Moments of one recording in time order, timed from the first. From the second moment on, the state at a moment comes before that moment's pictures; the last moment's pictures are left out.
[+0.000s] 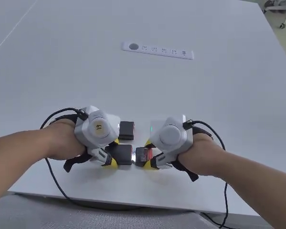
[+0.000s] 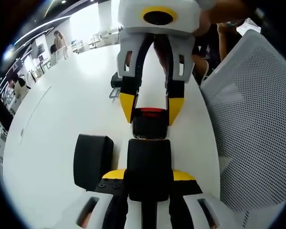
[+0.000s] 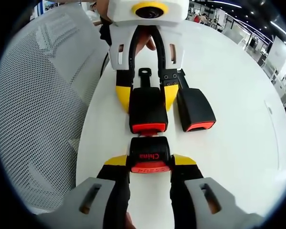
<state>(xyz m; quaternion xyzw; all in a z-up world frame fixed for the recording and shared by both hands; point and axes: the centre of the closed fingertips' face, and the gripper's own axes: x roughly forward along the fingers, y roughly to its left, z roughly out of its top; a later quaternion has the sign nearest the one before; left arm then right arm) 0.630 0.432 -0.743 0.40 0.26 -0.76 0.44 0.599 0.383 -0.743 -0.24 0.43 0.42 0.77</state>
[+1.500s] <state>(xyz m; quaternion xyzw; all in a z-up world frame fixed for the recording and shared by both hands) 0.630 0.437 -0.745 0.39 0.25 -0.76 0.46 0.598 0.387 -0.740 -0.23 0.40 0.42 0.78</state>
